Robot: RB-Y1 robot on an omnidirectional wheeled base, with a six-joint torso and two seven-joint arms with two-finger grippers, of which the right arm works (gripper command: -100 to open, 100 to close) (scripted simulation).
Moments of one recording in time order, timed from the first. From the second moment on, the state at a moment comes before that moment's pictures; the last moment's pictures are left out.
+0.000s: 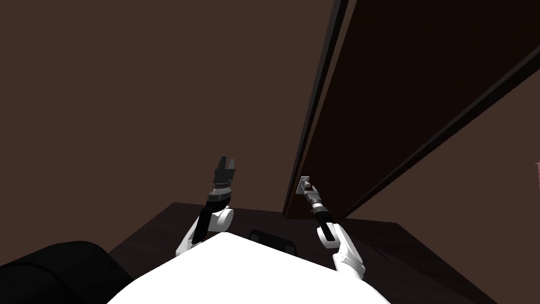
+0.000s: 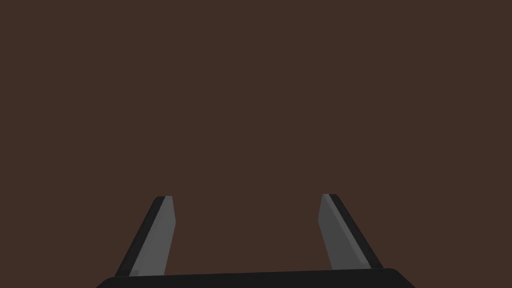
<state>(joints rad) 0.04 -0.02 -0.26 -1.33 0.97 -0.50 0.64</state>
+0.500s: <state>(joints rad) -0.02 0.04 -0.34 -1.28 0.94 -0.46 0.71</state>
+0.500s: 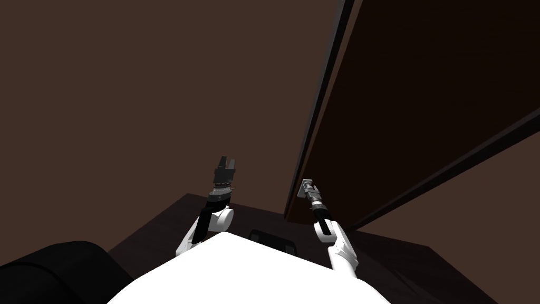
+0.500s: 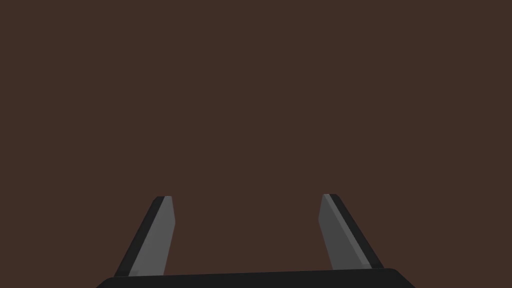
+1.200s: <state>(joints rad) -0.02 0.03 -0.34 -1.28 0.92 -0.45 0.71</state>
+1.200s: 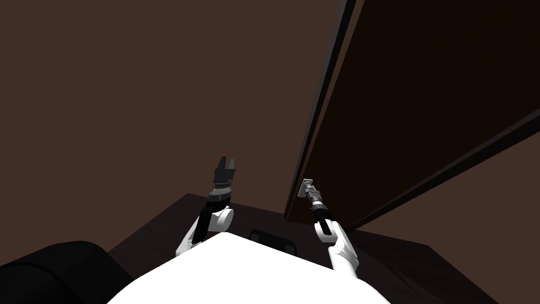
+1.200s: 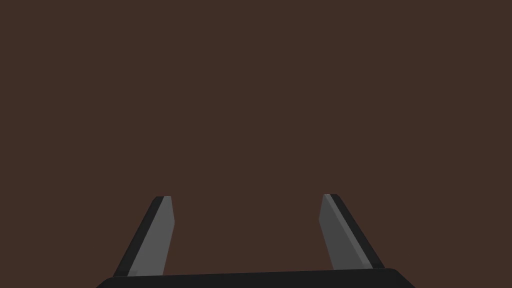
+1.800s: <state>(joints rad) -0.03 0.01 -0.33 -1.27 0.77 -0.37 0.70</state>
